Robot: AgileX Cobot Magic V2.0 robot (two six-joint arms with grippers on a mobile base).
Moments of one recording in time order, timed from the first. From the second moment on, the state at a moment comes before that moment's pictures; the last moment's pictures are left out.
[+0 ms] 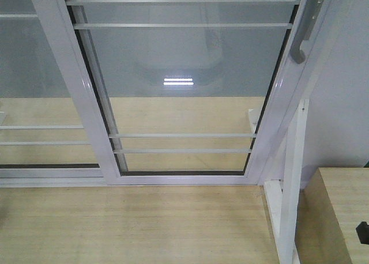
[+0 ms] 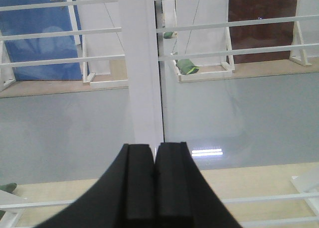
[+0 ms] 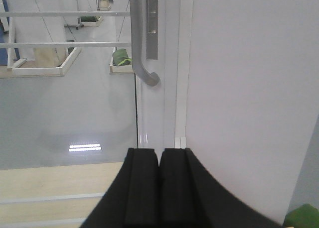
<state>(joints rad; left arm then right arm) -0.03 -0.01 0.03 0.09 0.13 -0.06 -0.09 -0.01 0.03 -0.05 0.18 0.03</state>
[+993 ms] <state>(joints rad) -0.03 -0.01 0.03 0.09 0.13 -0.06 -0.09 -0.01 0.03 -0.05 0.18 0.03</state>
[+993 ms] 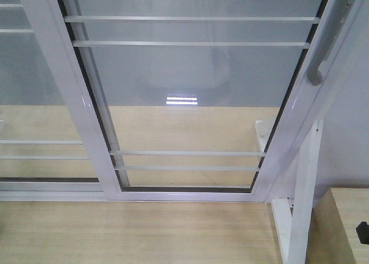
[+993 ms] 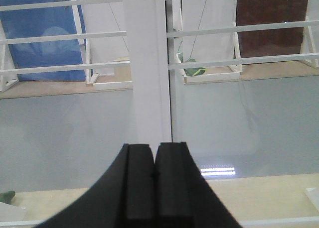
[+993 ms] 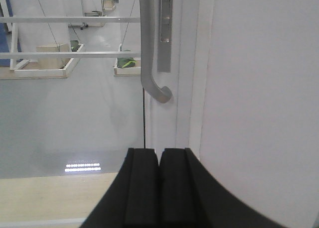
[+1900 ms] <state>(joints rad) -0.03 0.00 0.03 0.09 0.15 -0.06 -0.09 -0.01 0.03 -0.05 0.18 0.03</state>
